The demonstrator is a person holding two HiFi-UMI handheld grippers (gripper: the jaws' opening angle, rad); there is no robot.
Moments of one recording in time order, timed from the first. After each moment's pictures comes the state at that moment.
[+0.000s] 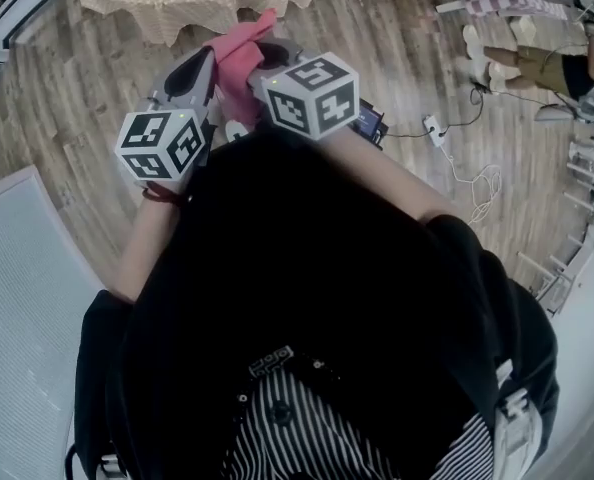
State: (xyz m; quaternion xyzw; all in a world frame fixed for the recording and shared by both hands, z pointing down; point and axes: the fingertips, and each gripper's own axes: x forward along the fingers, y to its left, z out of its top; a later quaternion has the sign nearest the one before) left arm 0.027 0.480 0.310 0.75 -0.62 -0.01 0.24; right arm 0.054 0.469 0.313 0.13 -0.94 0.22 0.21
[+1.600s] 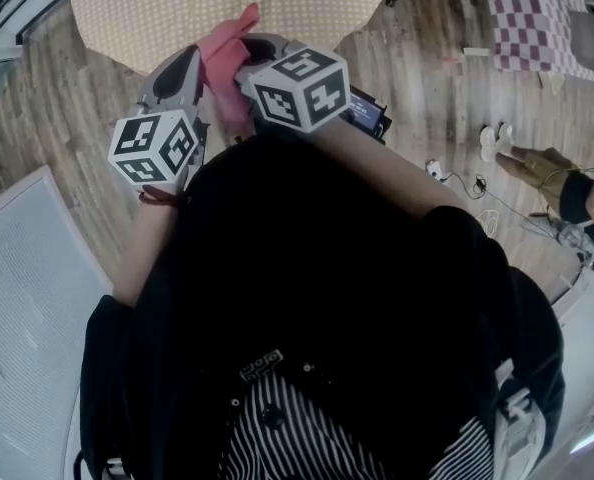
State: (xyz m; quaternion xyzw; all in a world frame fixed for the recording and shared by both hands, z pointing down) left arm -0.095 0.181 0.315 0.67 -0.69 0.02 0.26; right arm -0.069 0.170 0.319 0.03 -0.94 0.26 0.22
